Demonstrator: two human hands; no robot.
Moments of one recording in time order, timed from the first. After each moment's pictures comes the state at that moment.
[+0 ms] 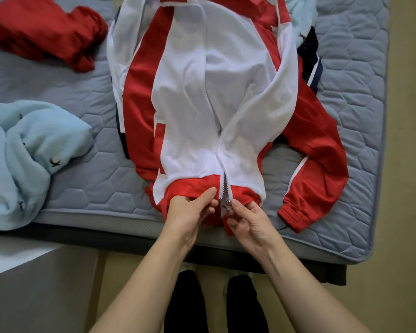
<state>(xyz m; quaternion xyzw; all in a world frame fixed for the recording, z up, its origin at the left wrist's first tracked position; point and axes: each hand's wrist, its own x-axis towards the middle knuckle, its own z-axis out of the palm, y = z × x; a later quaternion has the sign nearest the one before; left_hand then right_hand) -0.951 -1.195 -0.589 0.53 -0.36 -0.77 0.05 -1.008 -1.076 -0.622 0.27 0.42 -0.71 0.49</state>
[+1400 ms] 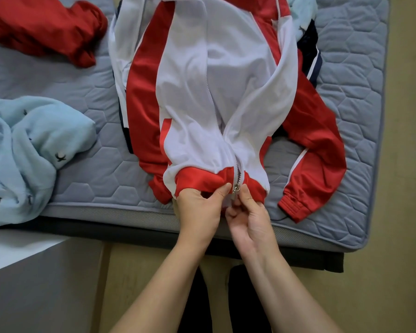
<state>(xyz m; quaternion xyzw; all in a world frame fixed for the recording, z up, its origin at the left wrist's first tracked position) -0.950 -1.175 -0.568 0.50 -0.60 -0.61 0.13 -0.990 -1.101 -0.580 0.38 0.38 -0.77 0.34</state>
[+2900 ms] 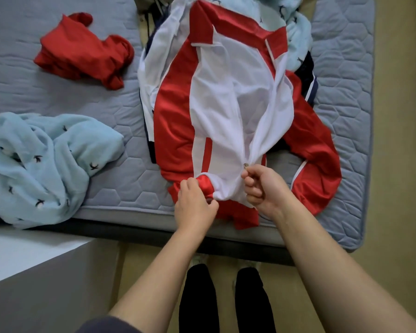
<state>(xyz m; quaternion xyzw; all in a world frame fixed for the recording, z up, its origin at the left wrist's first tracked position) -0.921 -1.221 -0.555 0.48 -0.83 -0.28 -0.11 -1.050 -1.133 -0.521 0.23 0.55 -0.58 0.55</state>
